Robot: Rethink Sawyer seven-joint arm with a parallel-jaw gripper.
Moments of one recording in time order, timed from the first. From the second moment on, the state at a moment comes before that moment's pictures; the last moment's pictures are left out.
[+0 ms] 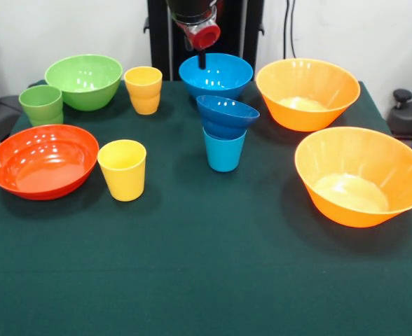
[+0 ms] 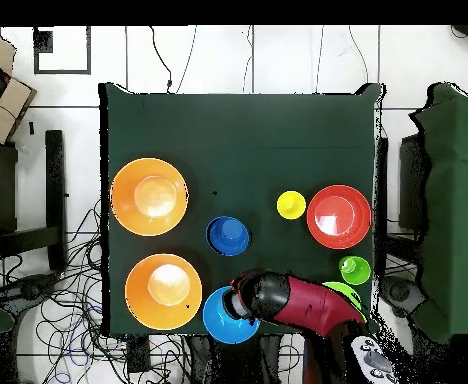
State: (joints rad) arm -0.43 -0.72 -0.03 2.09 -0.13 0.54 2.53
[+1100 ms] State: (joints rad) arm -0.52 -0.75 0.01 2.10 -0.26 0.54 2.53
